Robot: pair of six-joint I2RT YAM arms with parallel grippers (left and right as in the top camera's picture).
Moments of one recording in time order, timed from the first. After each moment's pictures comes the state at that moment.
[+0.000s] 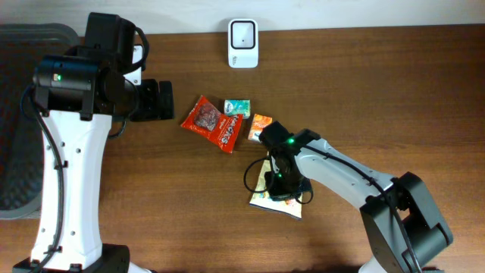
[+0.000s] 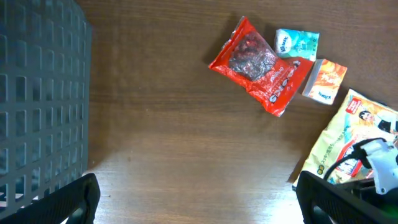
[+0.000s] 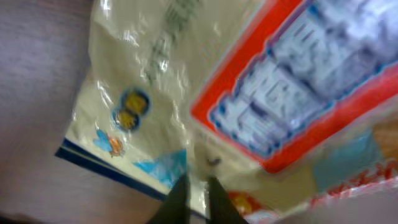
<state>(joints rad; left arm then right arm) -0.15 1.68 2.13 -1.63 -0.06 -0.20 0.57 1.77 1.10 -0.97 -0.19 0.40</state>
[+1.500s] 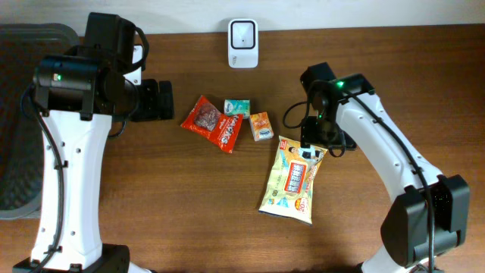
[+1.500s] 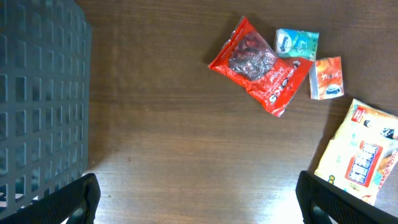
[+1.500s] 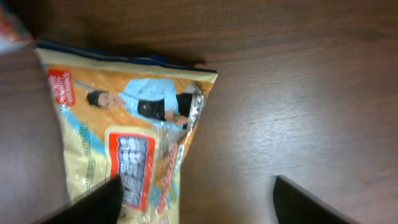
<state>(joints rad) -0.15 1.68 2.13 -1.63 -0.06 -0.20 0.29 1.79 1.52 -1.30 0.12 0.43</state>
